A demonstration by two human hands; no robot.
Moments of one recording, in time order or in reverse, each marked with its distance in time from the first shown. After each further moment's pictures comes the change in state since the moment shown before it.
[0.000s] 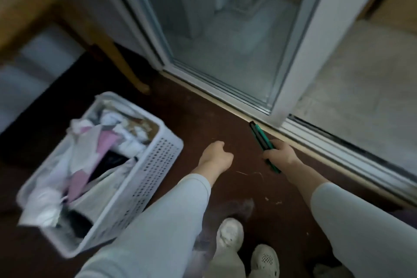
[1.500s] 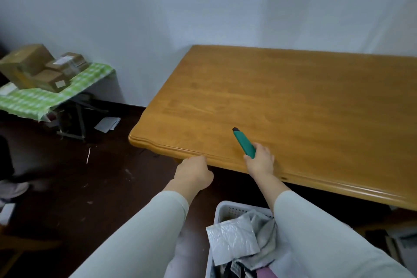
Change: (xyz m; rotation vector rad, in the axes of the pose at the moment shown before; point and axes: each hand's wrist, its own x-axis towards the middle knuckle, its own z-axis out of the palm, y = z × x) left_hand -0.238 -0.547 -0.598 -0.317 0.651 -0.653; right_hand -0.292 -0.434 0.799 -0.870 -0.440 -0.973
